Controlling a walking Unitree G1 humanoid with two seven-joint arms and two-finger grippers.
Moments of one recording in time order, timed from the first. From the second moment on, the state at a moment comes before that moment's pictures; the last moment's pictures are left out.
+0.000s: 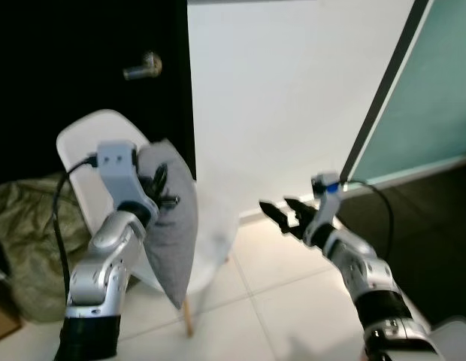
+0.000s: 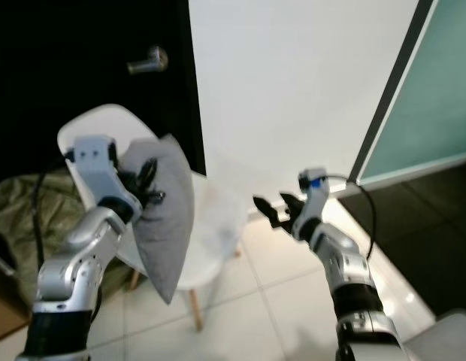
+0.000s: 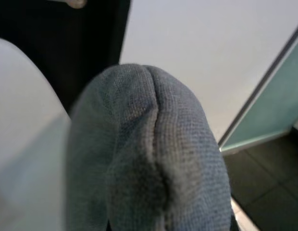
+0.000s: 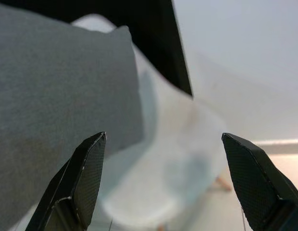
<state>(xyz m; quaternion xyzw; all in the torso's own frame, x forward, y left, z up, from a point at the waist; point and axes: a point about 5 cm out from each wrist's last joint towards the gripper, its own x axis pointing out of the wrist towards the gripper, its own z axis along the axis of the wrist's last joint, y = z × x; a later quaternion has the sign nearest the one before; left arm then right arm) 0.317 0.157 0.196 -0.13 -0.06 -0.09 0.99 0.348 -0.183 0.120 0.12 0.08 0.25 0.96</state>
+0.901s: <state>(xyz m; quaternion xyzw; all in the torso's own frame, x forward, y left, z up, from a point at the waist) 0.322 0.199 0.085 -0.31 0.12 0.00 0.94 0.344 -0.176 0.113 0.10 0.12 0.26 0.95</state>
